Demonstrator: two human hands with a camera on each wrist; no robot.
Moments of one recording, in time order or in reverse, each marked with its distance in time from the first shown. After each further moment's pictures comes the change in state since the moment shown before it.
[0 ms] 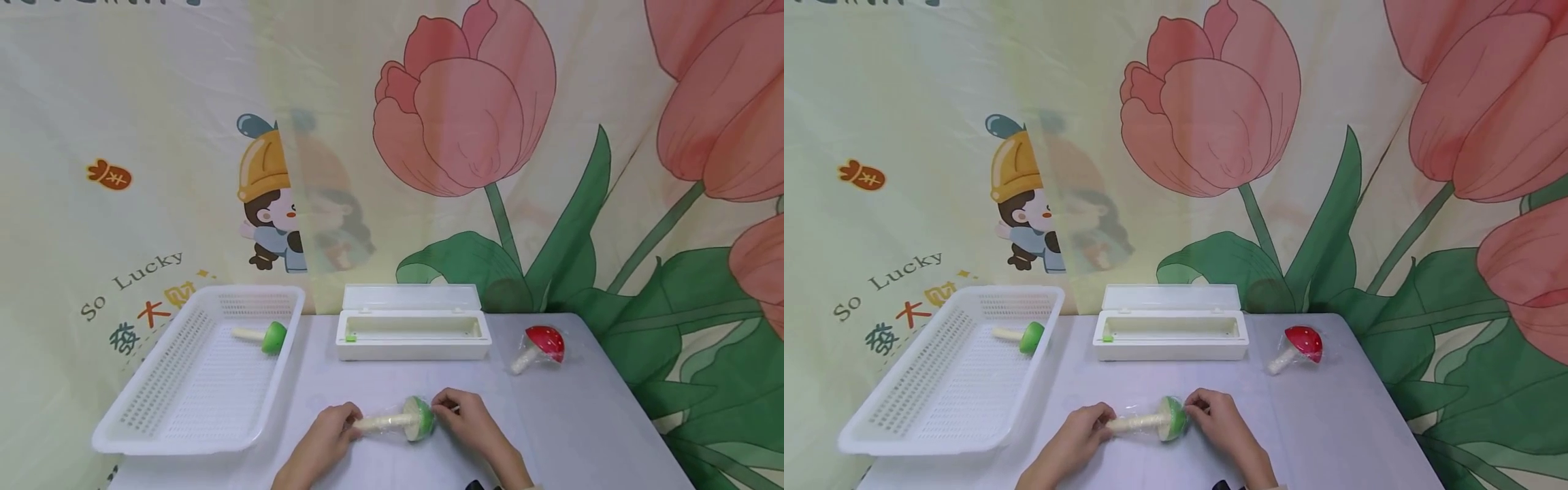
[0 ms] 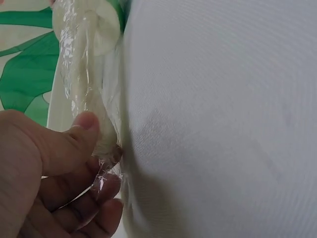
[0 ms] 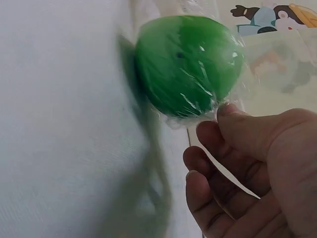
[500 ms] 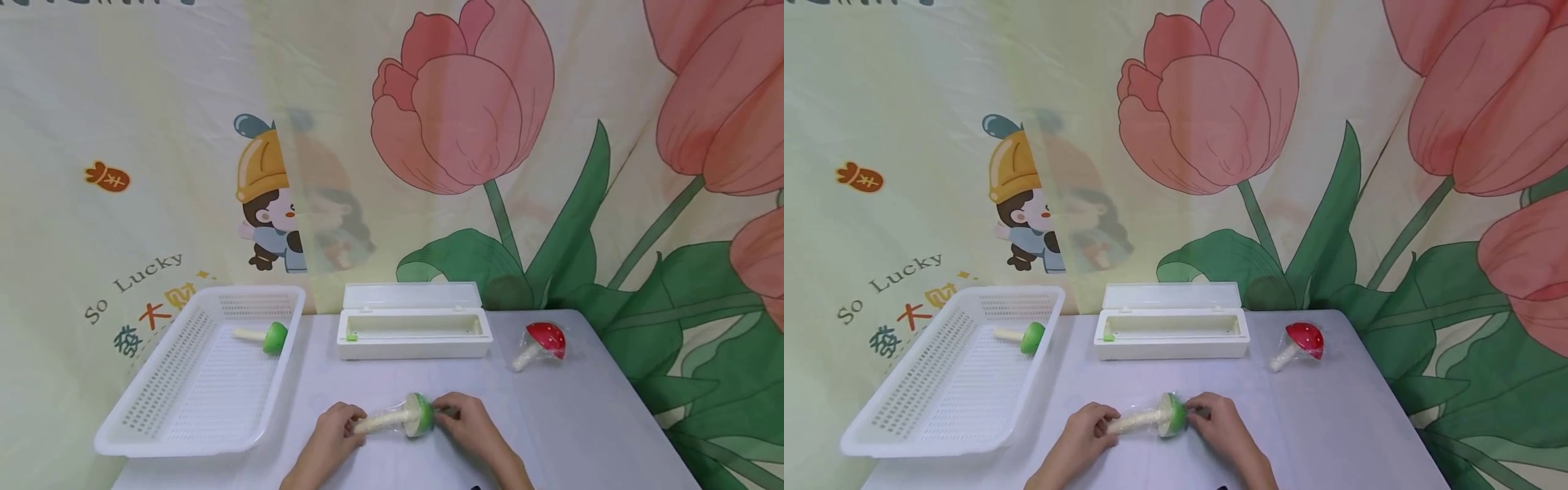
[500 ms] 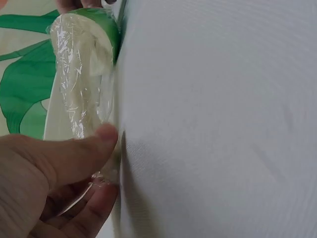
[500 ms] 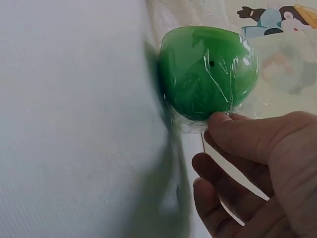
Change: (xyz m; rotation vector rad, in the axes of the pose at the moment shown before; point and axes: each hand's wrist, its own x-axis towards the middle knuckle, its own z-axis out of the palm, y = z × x) left_hand -0.003 0.006 0.006 -0.116 0.048 -0.076; right_hand -0.010 0.003 0.007 -0.019 0.031 -0.029
